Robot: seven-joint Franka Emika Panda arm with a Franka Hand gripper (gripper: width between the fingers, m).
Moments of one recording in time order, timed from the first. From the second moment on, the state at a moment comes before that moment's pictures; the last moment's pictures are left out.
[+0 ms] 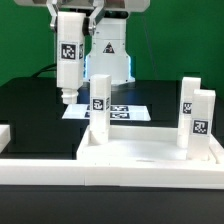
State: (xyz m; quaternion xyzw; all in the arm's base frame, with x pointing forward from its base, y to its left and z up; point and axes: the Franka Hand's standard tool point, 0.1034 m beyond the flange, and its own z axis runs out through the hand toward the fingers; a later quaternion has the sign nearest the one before) arm 0.619 -0.090 0.210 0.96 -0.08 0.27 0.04
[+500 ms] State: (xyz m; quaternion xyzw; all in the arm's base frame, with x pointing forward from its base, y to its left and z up) arm 0.621 -0.090 0.211 0.97 -0.08 0.25 0.02
